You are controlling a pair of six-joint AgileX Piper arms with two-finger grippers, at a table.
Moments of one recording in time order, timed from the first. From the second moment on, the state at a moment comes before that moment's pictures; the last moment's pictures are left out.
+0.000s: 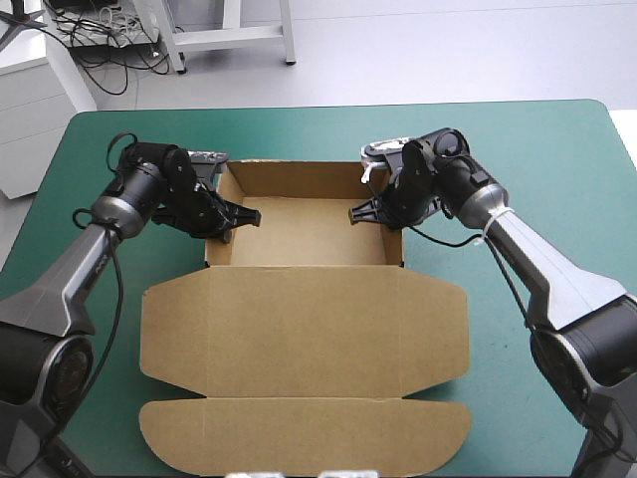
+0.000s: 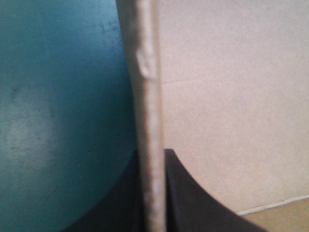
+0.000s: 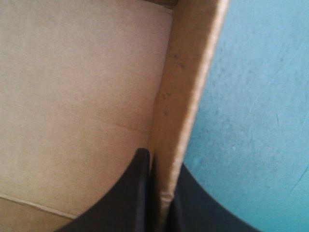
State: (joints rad) left arm -0.28 1.74 -1.53 -0.15 1.14 -0.13; right arm 0.48 1.85 -1.72 0.01 1.16 0.16
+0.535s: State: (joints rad) left arm -0.33 1.86 -1.52 -0.17 1.12 -0.10; right arm 0.48 1.83 -1.57 0.00 1.09 0.22
